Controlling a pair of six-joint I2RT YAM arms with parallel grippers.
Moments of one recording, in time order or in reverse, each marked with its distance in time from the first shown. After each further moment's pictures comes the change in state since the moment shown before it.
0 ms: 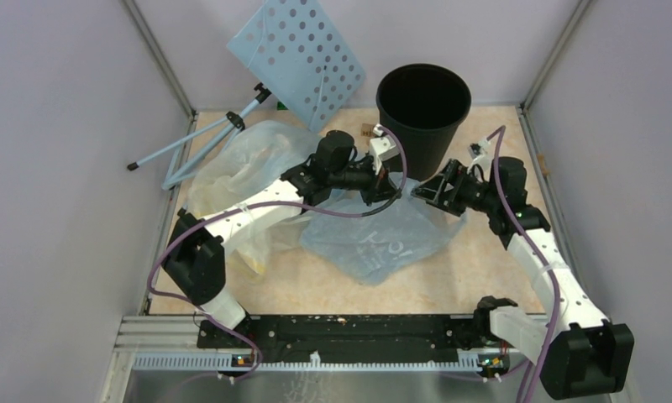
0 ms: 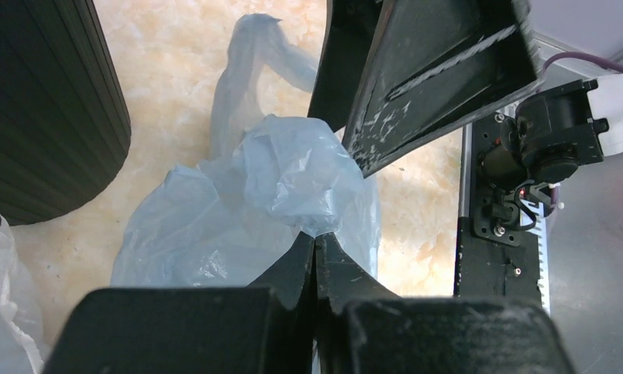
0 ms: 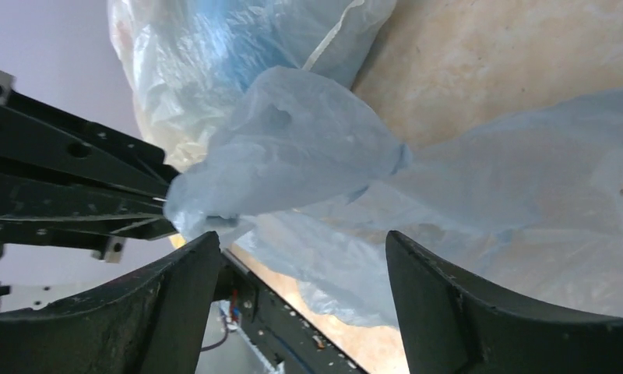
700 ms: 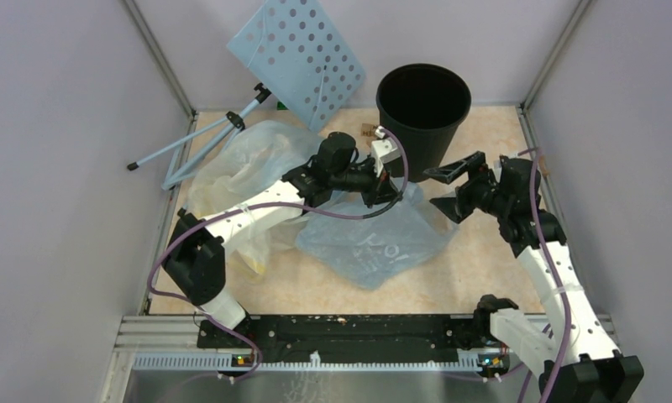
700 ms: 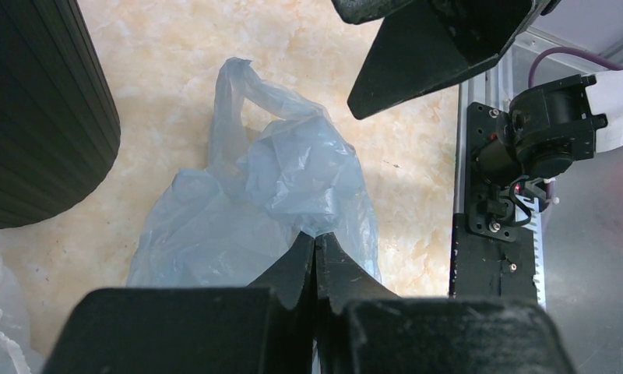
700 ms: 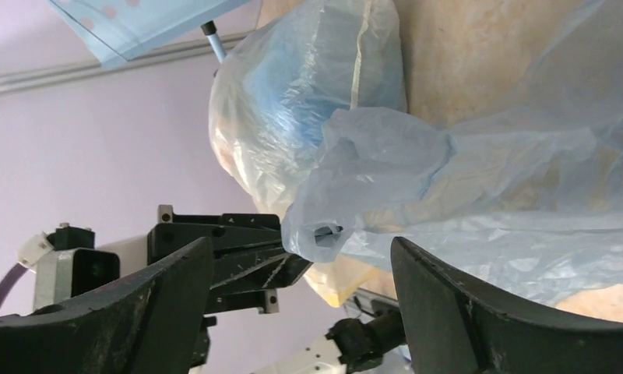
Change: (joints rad) left arm -0.014 0.000 -0.011 -0.006 0.004 0.005; right arm 0.001 -0.107 0.090 -0.176 0.179 0.591
